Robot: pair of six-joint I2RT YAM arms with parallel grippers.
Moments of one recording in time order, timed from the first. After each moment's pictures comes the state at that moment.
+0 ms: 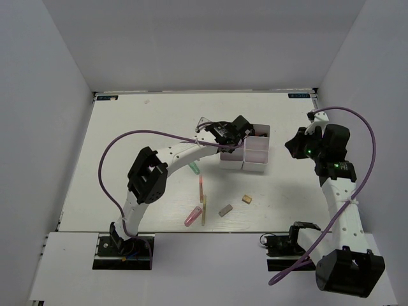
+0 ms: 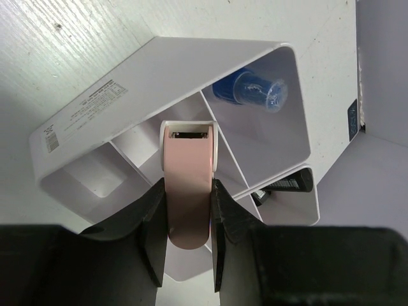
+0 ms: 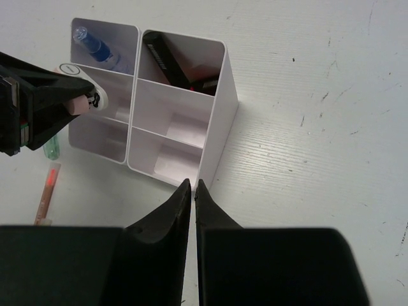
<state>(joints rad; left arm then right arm) -0.93 2.12 1.89 -0.81 -0.57 -1.87 -0.10 0.94 0.85 -0.43 -0.46 0.02</state>
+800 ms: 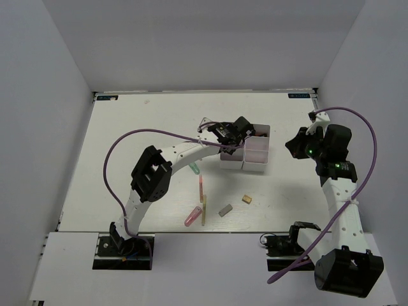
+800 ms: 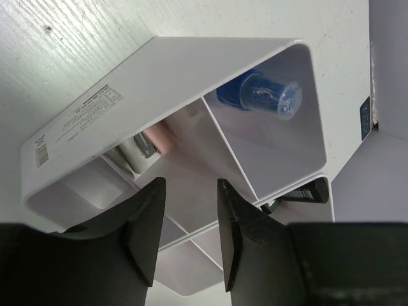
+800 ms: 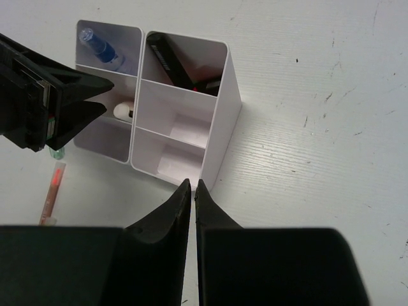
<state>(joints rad) -0.93 2.17 1.91 -0.79 -0.56 -1.84 -0.12 0.94 0.85 -0.43 -0.49 0.02</state>
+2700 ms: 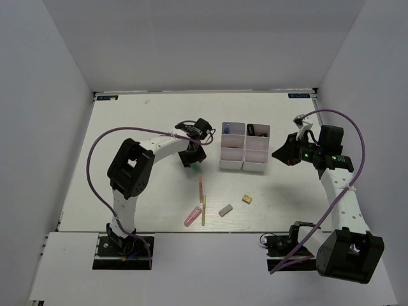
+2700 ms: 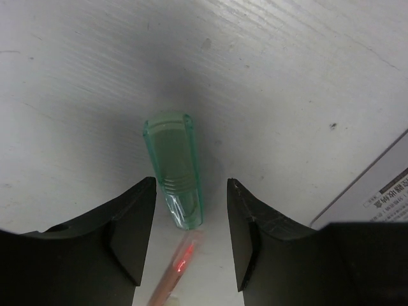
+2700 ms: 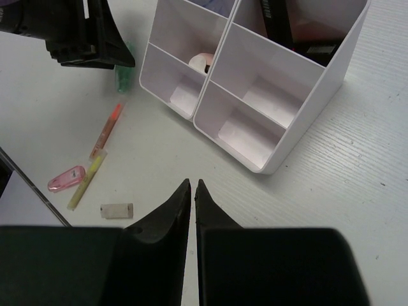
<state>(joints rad) -0.66 2.00 1.47 -0.78 -0.28 -1.05 -0.13 1.05 0.85 -0.54 -0.83 -0.14</state>
